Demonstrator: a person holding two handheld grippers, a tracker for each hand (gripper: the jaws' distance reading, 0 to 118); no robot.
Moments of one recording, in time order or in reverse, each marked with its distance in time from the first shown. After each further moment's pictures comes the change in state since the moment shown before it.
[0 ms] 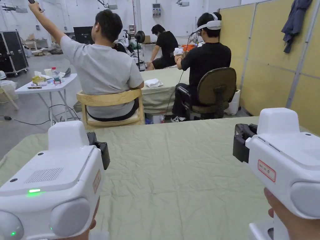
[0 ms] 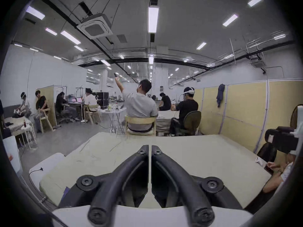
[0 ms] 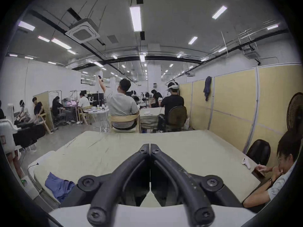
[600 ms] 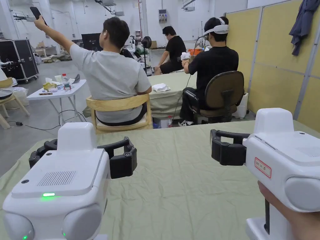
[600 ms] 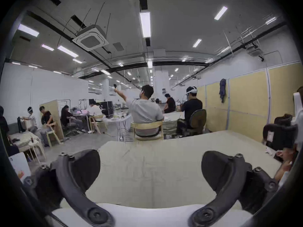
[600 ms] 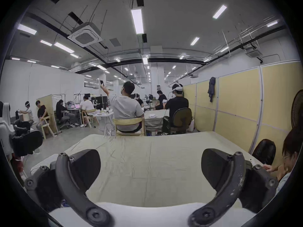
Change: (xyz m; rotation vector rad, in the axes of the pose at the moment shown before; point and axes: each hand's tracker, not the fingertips) left arm -0.010 0.010 0.007 0.042 0.034 -0.113; right arm -0.014 -0.004 -0.015 0.026 0.028 -0.015
